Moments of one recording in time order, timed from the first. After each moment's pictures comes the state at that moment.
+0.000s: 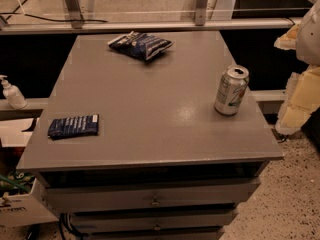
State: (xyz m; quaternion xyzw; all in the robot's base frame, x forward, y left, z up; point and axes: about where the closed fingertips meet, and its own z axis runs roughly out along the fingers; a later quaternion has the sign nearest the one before) arm 0.438 -0.217 0.976 -0.60 0.78 -0.03 0.16
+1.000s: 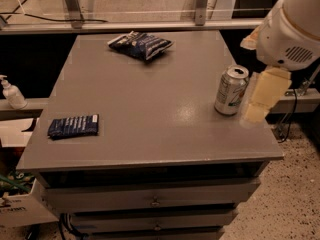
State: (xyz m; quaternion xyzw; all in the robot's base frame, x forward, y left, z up) arm 0.464 -0.170 0.961 -0.63 0.76 -0.02 0.18
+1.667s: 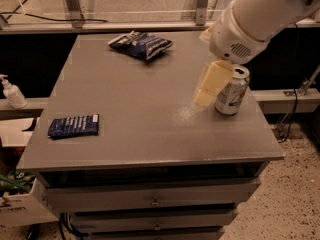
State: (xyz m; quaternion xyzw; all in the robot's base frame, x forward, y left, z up) arm 0.520 -0.092 0.949 -0.63 0.73 0.04 0.27
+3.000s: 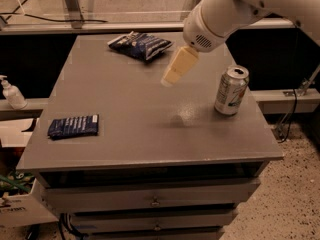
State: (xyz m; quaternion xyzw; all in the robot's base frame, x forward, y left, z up) arm 0.614 -0.050 0.940 -0.58 0.74 0.04 0.35
